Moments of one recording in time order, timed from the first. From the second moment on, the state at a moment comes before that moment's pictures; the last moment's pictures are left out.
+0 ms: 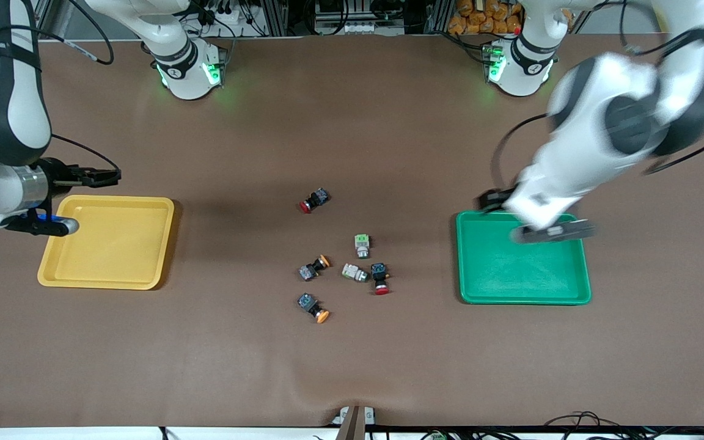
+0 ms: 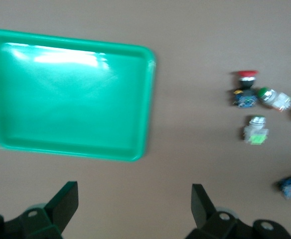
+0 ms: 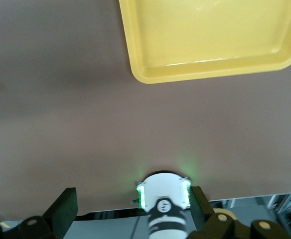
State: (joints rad) left arm -0.17 0.31 -0.29 -1.63 0.00 1.89 -0.53; right arm 0.02 0.28 -0.06 -1.57 0.09 1.27 0.14
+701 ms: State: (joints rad) left arm -0.43 0.68 -0.28 -1.62 0.05 2.38 -0.75; right arm 0.17 0.29 -0.06 -1.71 0.21 1.56 0.57
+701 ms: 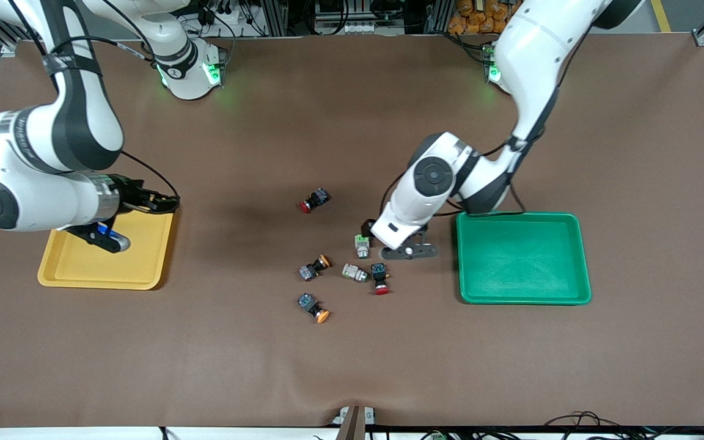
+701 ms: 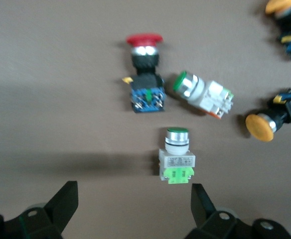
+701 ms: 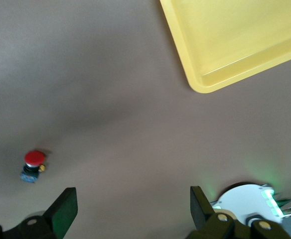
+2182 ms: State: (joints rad) left arm -0.56 0.80 -0.15 -1.48 0.06 2.40 -0.83; right arm 0.54 0.67 -0.05 -1.61 0.23 2.39 1.41
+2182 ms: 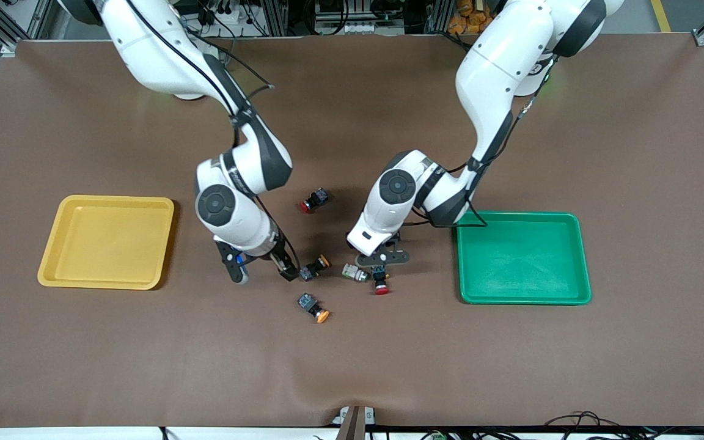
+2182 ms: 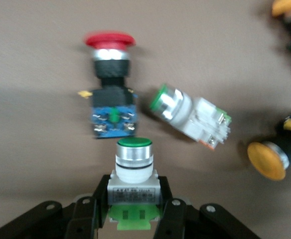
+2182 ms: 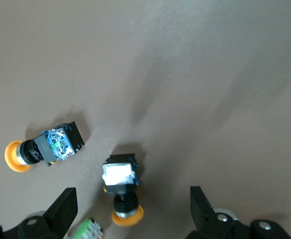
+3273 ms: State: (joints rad) left arm -0.09 0.43 -0.15 -1.78 0.07 2.11 -0.53; right arm 0.59 0.80 -0.04 -1.53 0.23 2.48 1.45
